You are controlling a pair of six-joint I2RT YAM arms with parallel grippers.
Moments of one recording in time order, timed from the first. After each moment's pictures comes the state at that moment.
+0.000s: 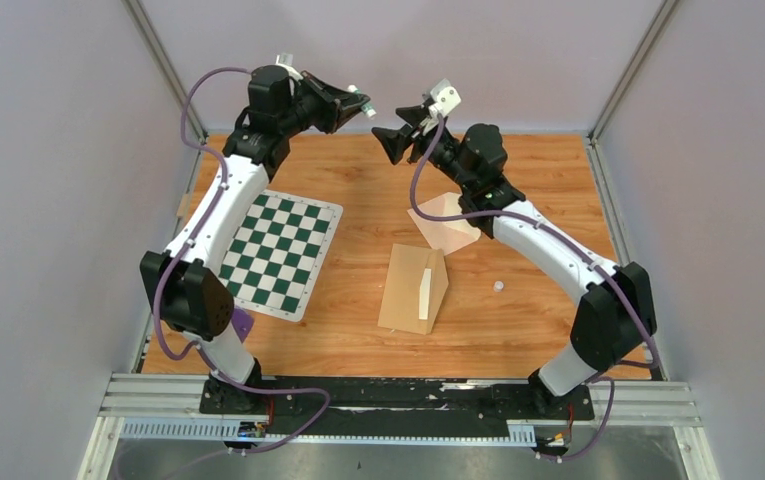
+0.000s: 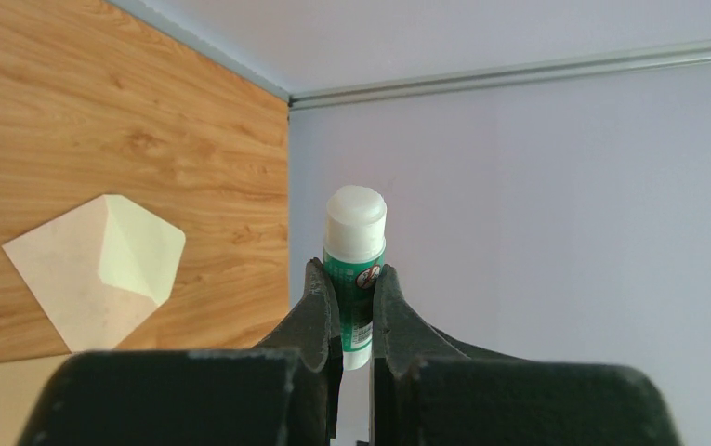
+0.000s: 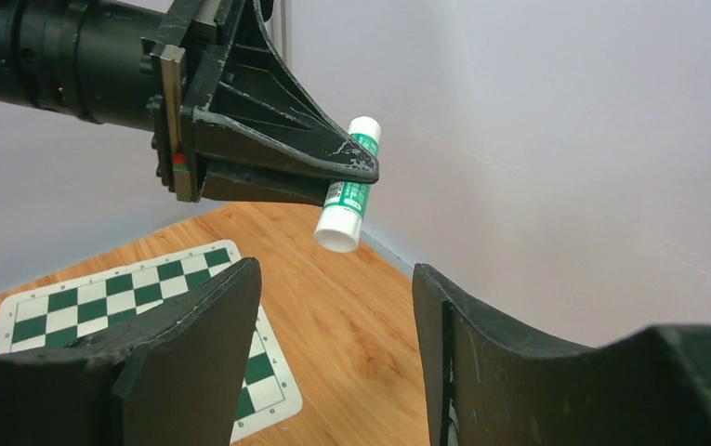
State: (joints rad) left arm -0.30 1.70 1.74 -0.21 0.37 -1.22; right arm 0.56 1.56 1.33 0.47 -0.26 -0.03
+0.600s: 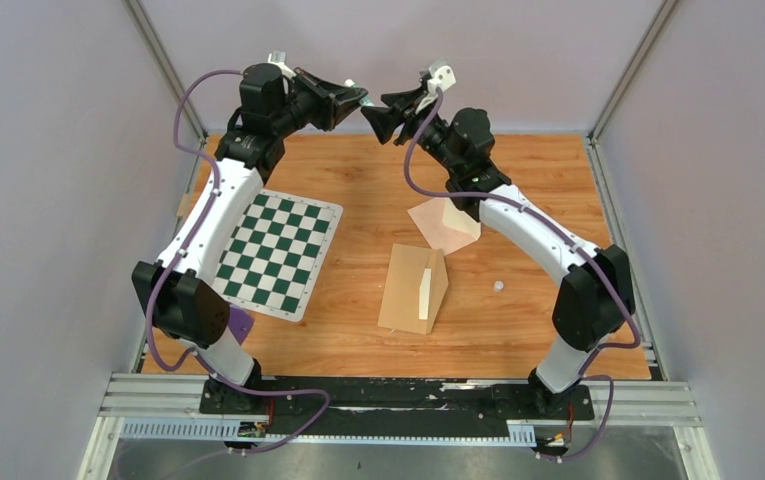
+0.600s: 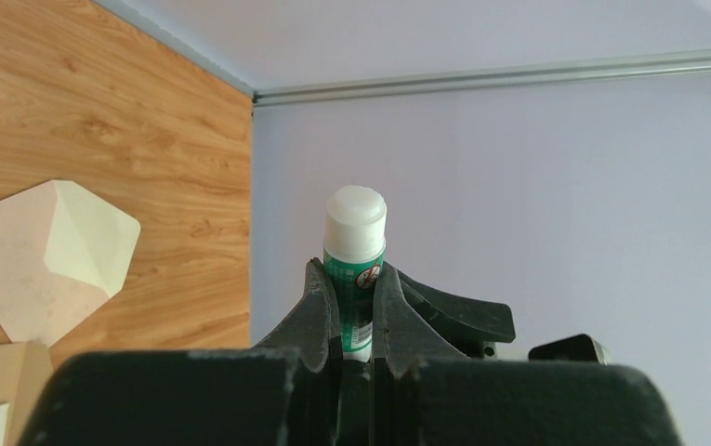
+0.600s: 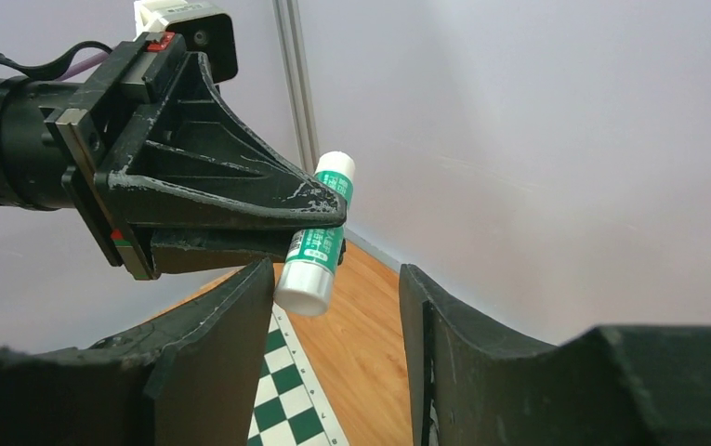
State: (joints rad) left arm -0.31 1.64 1.74 -0.22 0.36 -1.32; right arm 0.57 1.70 1.50 0.50 -0.24 0.16
